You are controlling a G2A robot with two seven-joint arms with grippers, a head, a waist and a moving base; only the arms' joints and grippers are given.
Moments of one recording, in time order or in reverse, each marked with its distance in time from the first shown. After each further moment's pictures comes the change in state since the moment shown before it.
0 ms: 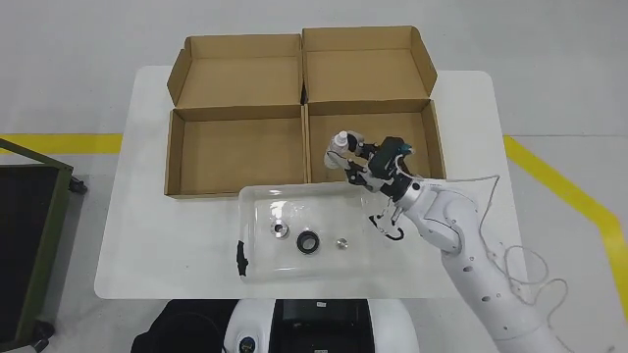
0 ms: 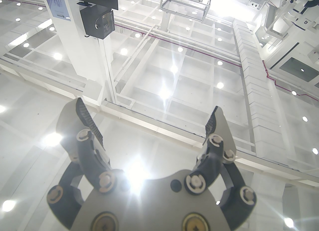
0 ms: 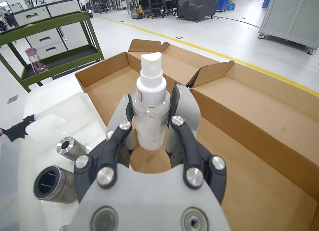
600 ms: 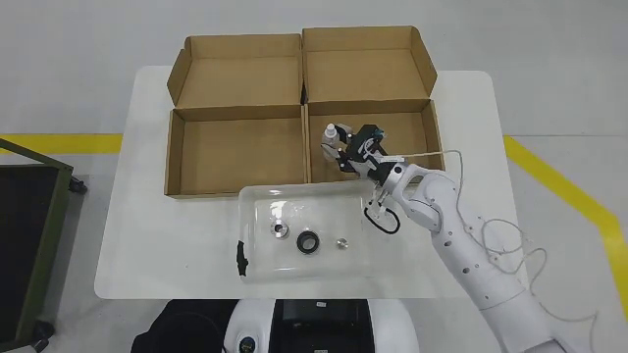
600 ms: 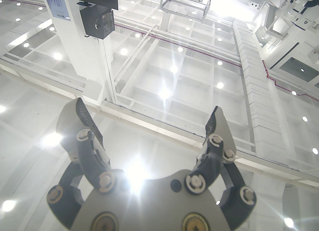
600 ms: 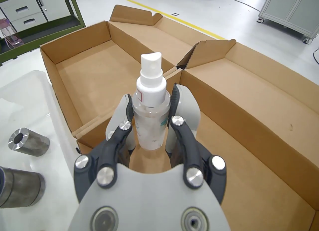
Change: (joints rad) left arm 0.000 0.000 0.000 0.000 0.000 0.000 0.000; right arm 0.166 -0.037 -0.112 0.220 -0.062 0.048 0.029
